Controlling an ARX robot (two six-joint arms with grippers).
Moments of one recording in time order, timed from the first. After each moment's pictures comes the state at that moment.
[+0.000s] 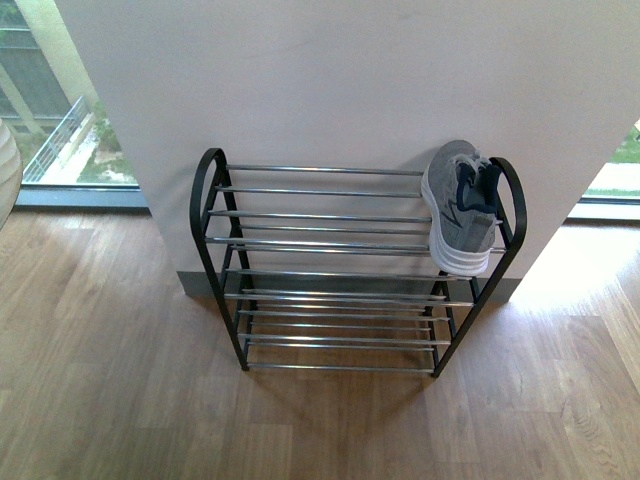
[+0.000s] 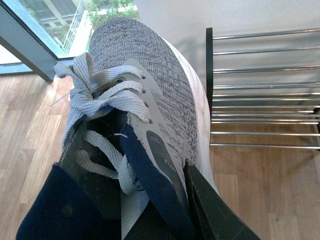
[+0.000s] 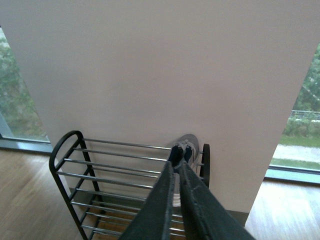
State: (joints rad) left arm -0.47 0.94 0.37 -0.05 -0.50 -0.13; right arm 0.00 0.01 0.02 0.00 0.00 0.00
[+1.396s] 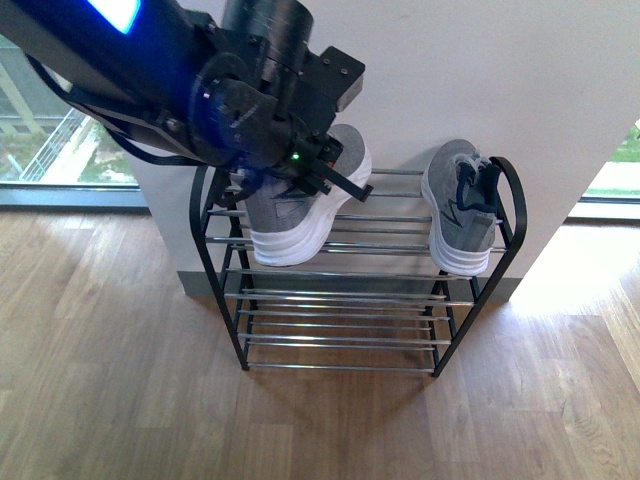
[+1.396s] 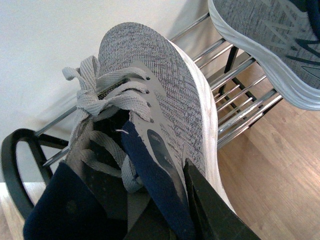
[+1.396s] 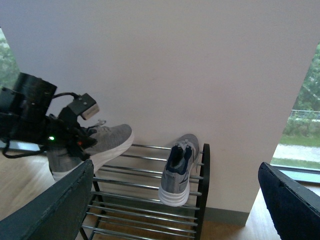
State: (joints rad) left arm -0.44 2.48 1.53 0.30 0.06 0.29; right arm 0.00 0.01 0.02 0.00 0.00 0.00
